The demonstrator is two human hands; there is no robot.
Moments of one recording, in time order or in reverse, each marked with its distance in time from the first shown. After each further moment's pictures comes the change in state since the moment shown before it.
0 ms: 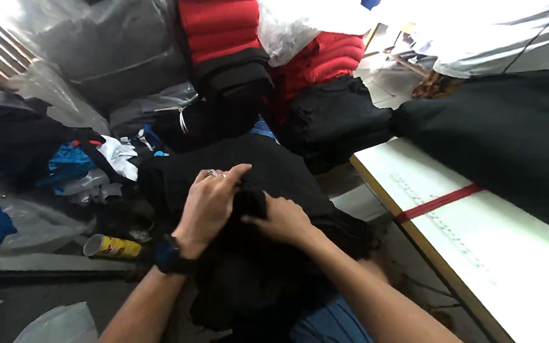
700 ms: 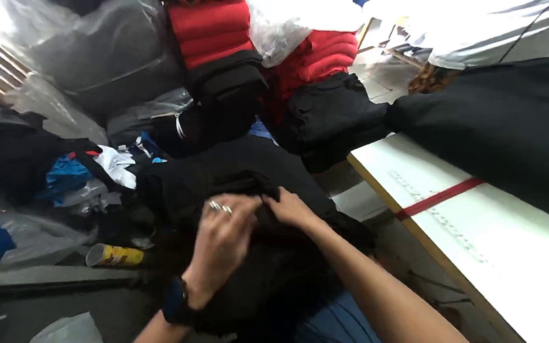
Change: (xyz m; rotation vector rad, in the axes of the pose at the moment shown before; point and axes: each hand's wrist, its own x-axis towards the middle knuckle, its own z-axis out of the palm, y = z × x) left_hand -0.034 0.036 0.023 -0.110 0.058 0.034; right_hand 0.034 0.037 -0.001 0.280 0.099 0.178
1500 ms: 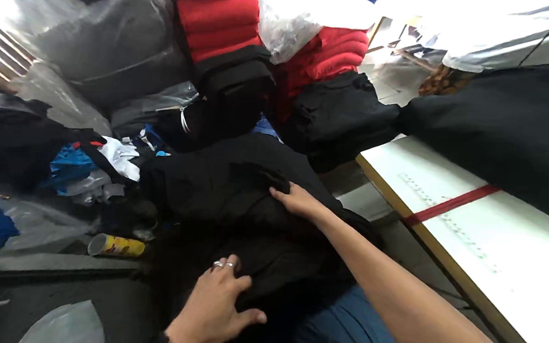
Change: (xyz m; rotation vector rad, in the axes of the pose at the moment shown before) left_hand -0.106 0.010 -0.001 0.009 -0.737 -0.198; right_hand 0.025 0.011 -0.007 0.137 -0.048 0.006
